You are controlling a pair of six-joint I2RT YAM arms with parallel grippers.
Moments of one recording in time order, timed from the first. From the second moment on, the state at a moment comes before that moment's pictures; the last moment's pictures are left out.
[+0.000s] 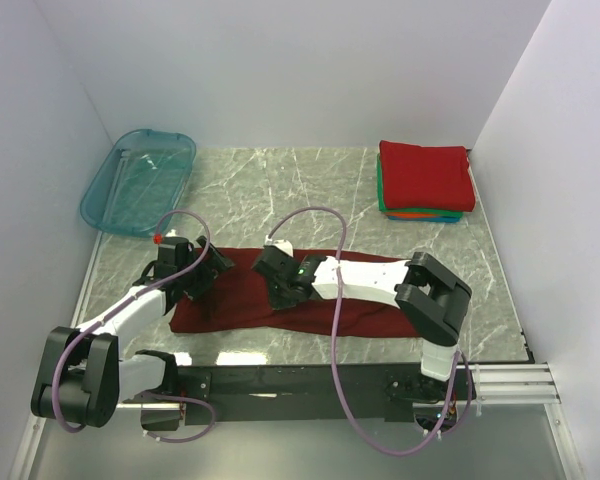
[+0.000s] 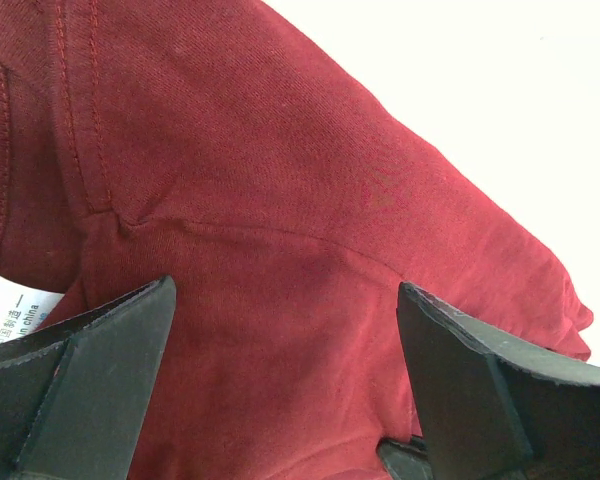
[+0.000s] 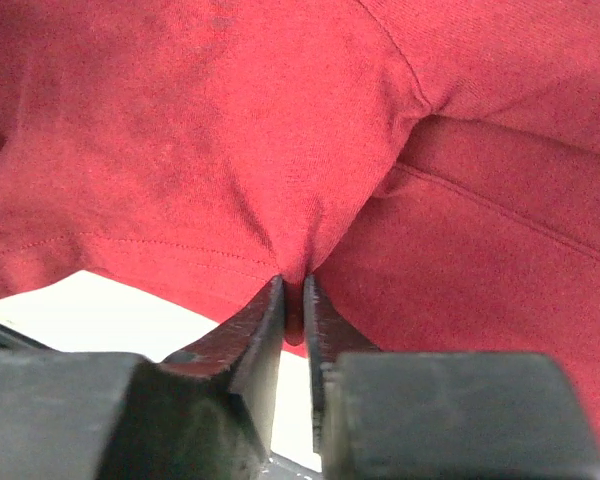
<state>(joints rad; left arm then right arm) -0.16 1.16 0.43 -0.04 0.12 -0.87 1.08 1.82 1.20 -0.44 0.14 0.79</state>
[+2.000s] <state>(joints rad) -0.35 2.48 2.03 -0.22 0.34 -0.84 1.03 1.33 0.60 -0.23 -0.06 0.76</state>
